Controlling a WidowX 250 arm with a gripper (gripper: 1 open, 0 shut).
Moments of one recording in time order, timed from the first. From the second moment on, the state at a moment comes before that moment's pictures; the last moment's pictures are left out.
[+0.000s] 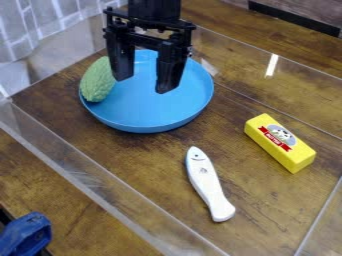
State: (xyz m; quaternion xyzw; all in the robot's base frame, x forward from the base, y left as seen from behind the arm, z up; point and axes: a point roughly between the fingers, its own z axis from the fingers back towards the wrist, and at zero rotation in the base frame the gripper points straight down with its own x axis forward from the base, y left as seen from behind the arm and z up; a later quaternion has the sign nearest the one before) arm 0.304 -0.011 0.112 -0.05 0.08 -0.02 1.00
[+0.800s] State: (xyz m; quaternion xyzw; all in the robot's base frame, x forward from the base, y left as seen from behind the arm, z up) arm 0.311 -0.029 0.091 -0.06 0.10 0.00 0.99
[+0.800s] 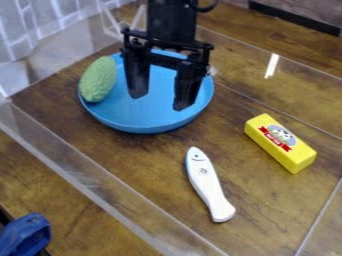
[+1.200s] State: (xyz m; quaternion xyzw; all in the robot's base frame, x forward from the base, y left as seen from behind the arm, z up) arm 0.320 -0.041 0.083 -0.07 0.10 0.03 0.99
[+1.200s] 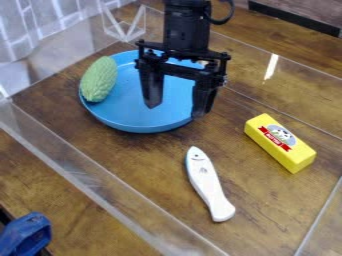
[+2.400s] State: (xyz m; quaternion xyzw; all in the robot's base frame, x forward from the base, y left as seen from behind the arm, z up) arm 0.362 -0.091 0.067 -0.10 0.07 0.18 0.98
